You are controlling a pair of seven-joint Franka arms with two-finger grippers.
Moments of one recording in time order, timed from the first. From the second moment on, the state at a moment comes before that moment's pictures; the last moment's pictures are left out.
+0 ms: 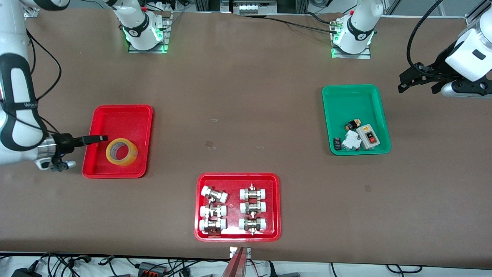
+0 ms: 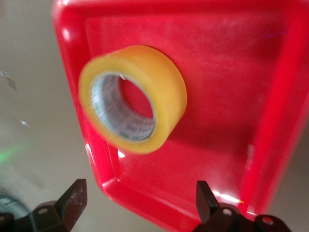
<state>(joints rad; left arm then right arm) 0.06 -0.03 -0.15 -1.60 -0.06 1.55 -0.10 -0.27 0.65 0.03 -1.49 0.28 1.65 -0.43</state>
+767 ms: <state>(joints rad) 0.06 -0.03 -0.15 -1.60 -0.05 1.54 -0.10 -0.03 0.33 0.04 -1.31 -0.01 1.54 -0.04</state>
